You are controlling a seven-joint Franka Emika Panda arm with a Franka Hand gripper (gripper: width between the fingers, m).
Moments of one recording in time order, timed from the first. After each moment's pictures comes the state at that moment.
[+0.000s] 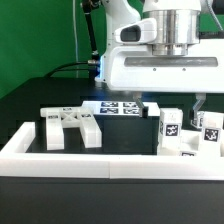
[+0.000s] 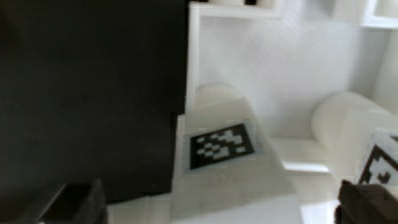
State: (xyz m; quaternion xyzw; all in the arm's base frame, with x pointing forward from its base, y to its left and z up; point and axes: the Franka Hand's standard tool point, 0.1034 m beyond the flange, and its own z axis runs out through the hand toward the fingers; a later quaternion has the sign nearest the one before) arm 0.601 0.042 0.075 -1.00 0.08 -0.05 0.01
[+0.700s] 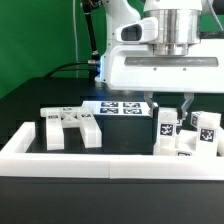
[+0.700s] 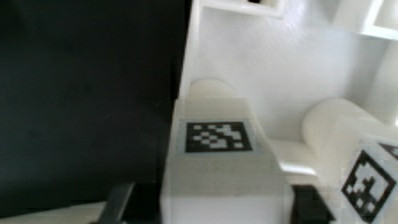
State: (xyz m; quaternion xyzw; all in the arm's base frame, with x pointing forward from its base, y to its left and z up) arm 0.601 0.041 0.075 -0.99 0.15 -0.05 0.01
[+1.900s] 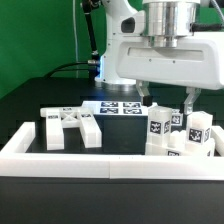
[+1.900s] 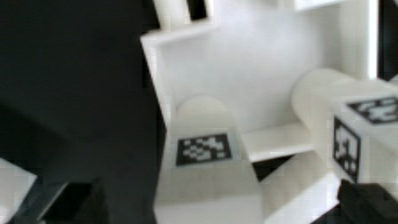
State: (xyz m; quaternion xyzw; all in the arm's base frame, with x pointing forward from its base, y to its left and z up) arm 0.584 0.042 0.087 -0.93 0.37 -0.04 0.02
